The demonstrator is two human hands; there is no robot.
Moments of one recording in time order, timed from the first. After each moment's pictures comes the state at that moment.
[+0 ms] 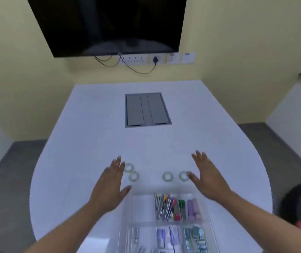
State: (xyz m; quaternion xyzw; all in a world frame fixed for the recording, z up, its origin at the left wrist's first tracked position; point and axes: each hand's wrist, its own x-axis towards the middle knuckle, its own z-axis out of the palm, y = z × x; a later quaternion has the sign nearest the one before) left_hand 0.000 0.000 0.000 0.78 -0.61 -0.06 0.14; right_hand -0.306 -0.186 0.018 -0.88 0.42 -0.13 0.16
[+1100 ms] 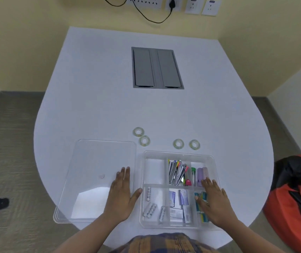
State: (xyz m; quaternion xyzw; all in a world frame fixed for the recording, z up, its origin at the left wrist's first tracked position) left_hand -0.039 0.098 -0.111 0.80 -0.48 -0.29 0.19; right_hand -0.342 -0.056 -0.082 -0.81 0.54 0.12 0.20
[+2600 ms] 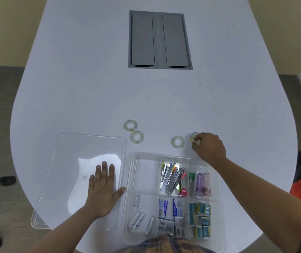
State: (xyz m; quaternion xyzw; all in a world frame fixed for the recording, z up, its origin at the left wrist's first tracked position) left_hand -0.012 0.063 -0.143 0.82 -0.45 -0.35 -0.04; right_hand -0.235 -0.252 -0.086 -0.78 0.58 0.05 0.22
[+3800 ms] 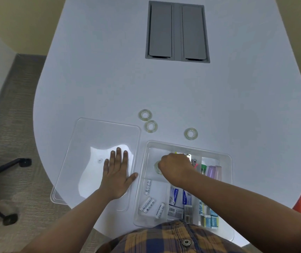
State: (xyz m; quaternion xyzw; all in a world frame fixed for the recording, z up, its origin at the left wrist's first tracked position) left_hand -0.014 0.070 -0.155 0.84 -0.46 -0.29 0.01; right_hand -0.160 -0.110 -0.068 -0.94 0.13 0.32 0.04
